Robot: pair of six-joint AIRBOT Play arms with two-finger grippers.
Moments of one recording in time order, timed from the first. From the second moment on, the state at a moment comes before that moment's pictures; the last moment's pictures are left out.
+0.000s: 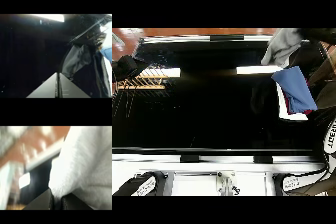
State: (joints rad) left arm 0.14 -1.01 1.31 0.86 -0.98 -1.40; right arm -0.22 -1.67 2.03 2.43 -0.87 -1.52
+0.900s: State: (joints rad) left arm 0.10 -1.02 1.29 0.86 -1.00 -1.40; right arm -0.29 -1.78 2.03 2.33 -0.38 -1.44
